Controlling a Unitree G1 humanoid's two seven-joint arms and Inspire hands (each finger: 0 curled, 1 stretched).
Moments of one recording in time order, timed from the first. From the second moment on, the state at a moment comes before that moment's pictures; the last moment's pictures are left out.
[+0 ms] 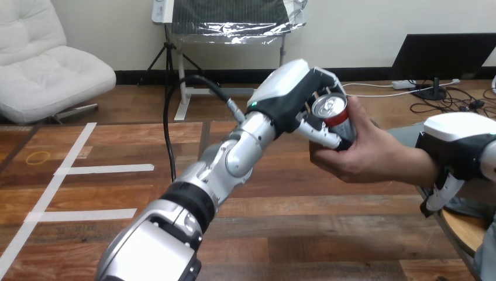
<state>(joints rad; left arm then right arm) -1.03 -0.02 -0.34 1.23 0.52 -0.44 0.13 -0.38 -0.90 0.20 0.07 -0.77 0.11 0.69</state>
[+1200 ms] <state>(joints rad) -1.07 -0.04 -0.34 1.23 0.52 -0.44 0.12 -0.41 -0.90 0.20 0.07 -0.79 0.11 0.72</state>
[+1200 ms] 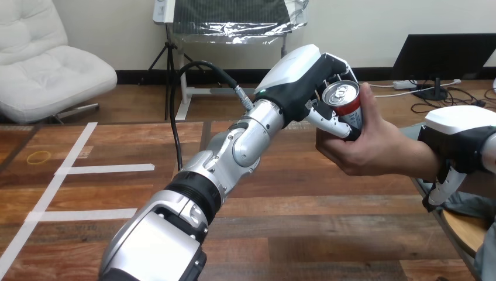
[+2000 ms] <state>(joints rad) -1.07 -0.05 -0.34 1.23 0.52 -0.44 0.11 -0.41 -0.90 0.20 0.09 -0.80 0.08 0.71</state>
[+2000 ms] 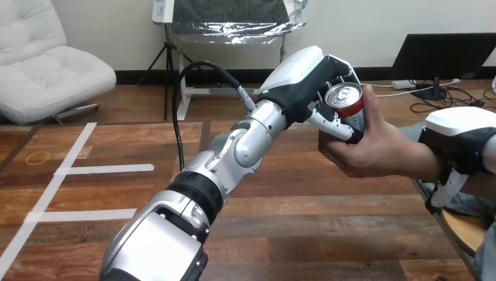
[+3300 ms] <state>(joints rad) -1.07 -0.05 -0.34 1.23 0.52 -0.43 0.09 -0.41 -0.93 0.20 0.09 -0.83 0.01 0.70</state>
